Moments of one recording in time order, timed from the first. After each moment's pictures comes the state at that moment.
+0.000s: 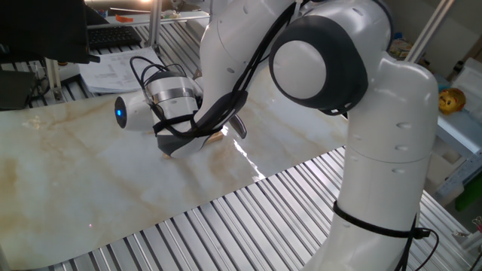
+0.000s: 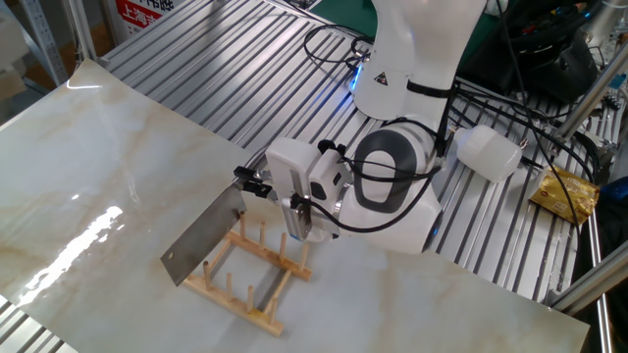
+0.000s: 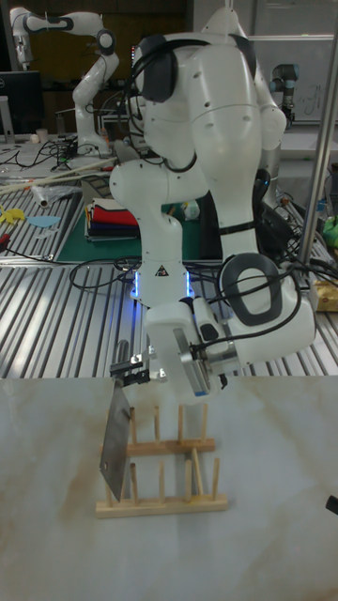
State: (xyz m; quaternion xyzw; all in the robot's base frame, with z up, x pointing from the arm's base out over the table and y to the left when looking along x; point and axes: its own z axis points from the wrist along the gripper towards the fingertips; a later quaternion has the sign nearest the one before) arm 0.512 -0.026 0.172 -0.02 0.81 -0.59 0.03
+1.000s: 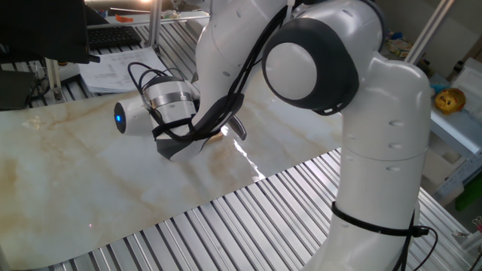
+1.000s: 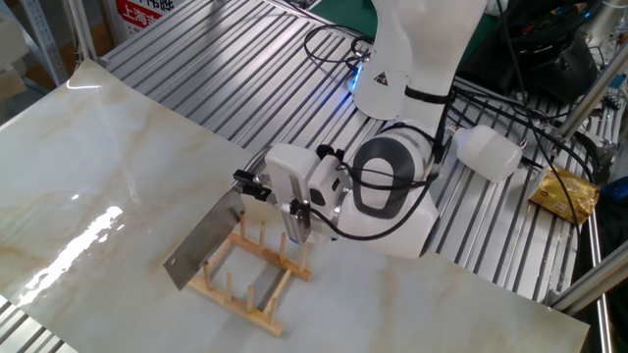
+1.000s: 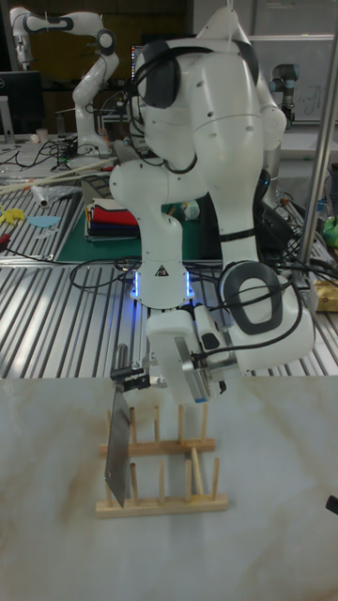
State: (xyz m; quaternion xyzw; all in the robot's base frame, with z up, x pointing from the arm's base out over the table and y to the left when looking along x) arm 0.512 -0.026 0.162 -0.03 0.80 -0.59 0.02
